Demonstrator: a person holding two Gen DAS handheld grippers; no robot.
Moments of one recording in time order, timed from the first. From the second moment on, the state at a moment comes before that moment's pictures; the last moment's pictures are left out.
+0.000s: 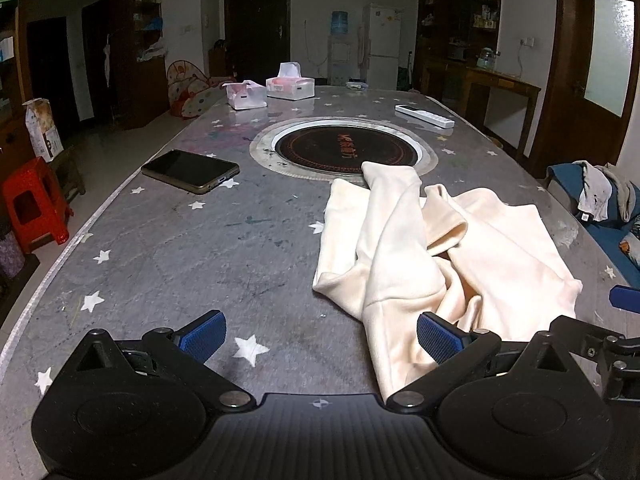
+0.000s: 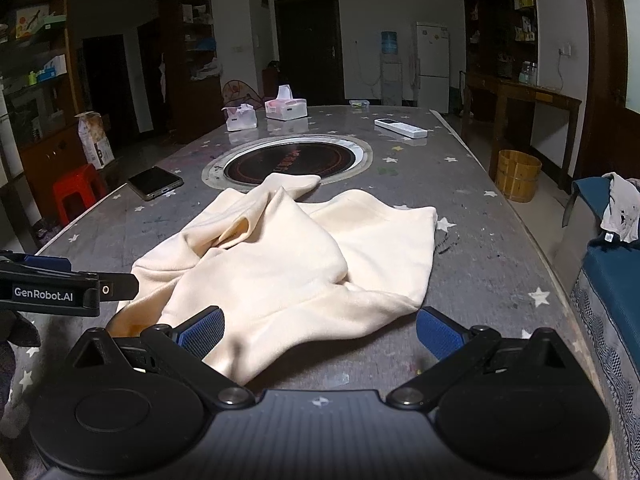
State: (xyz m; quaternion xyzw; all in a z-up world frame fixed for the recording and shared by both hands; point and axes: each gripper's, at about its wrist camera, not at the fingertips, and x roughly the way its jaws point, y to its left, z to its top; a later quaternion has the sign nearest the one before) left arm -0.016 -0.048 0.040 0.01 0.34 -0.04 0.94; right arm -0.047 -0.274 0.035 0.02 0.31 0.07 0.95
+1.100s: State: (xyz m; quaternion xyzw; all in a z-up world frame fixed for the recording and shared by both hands) left arm 0.101 -0.095 0.051 0.05 0.34 -0.16 0.92; right arm 0.053 -0.284 0.043 0.04 0.32 0.11 0.94
